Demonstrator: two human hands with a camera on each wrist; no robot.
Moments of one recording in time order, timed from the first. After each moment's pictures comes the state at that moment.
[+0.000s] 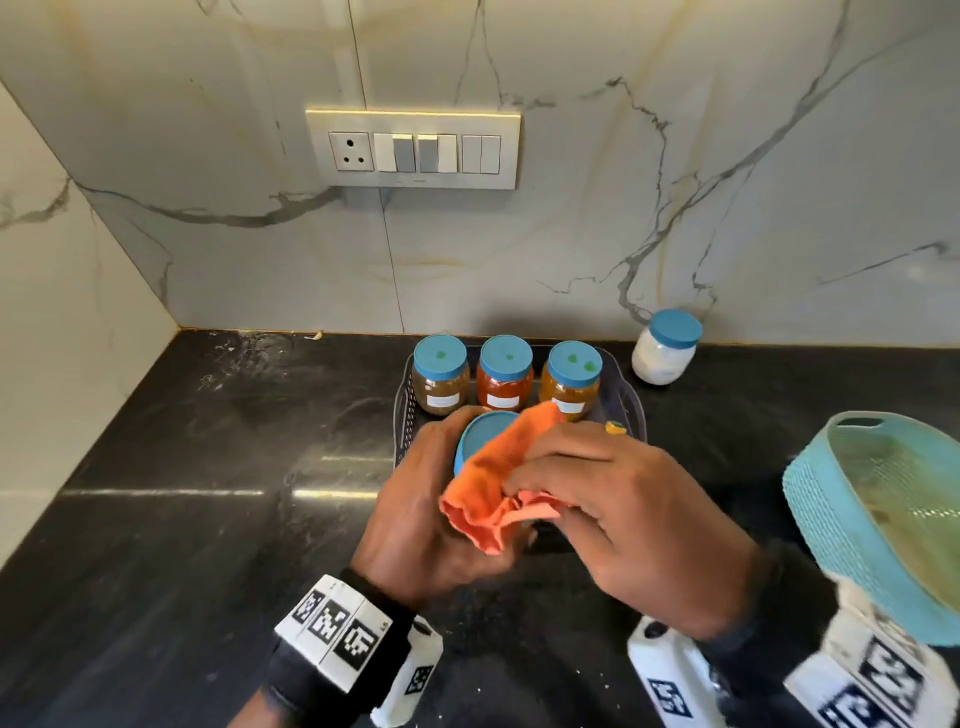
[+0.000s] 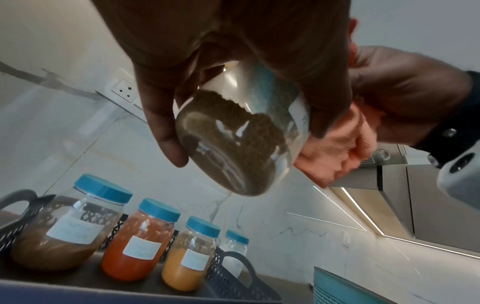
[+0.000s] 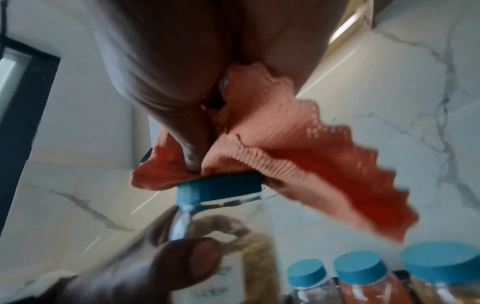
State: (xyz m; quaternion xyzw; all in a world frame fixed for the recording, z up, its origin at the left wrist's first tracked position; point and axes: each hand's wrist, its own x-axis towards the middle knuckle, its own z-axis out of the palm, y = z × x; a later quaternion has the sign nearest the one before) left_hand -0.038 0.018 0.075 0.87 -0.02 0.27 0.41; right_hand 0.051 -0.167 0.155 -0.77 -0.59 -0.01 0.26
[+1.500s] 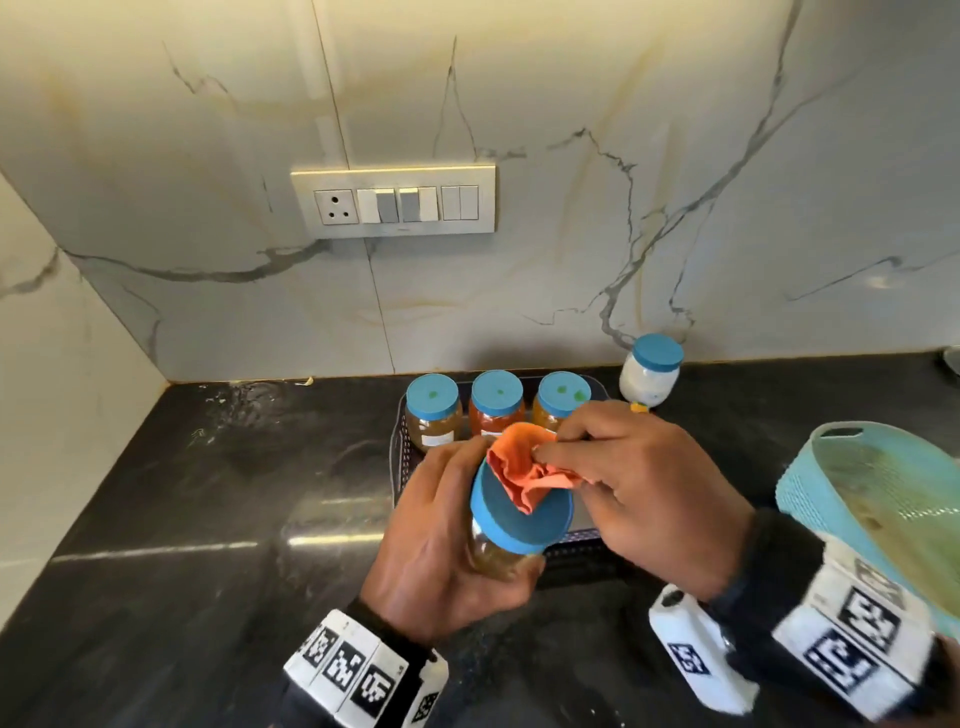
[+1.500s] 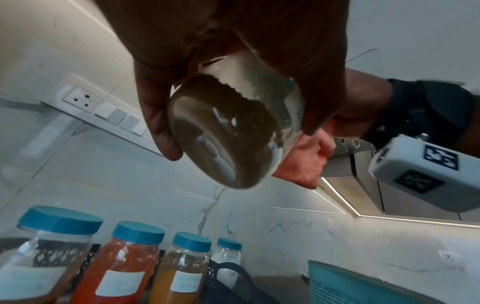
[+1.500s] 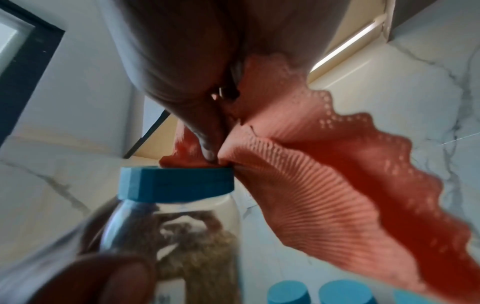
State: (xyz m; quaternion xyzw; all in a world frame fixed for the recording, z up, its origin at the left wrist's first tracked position) left_hand -0.023 0.021 0.090 0.89 -0.08 0.31 0.31; right_hand 0.076 -0.161 0.170 -0.79 -0.54 -0.11 0.27
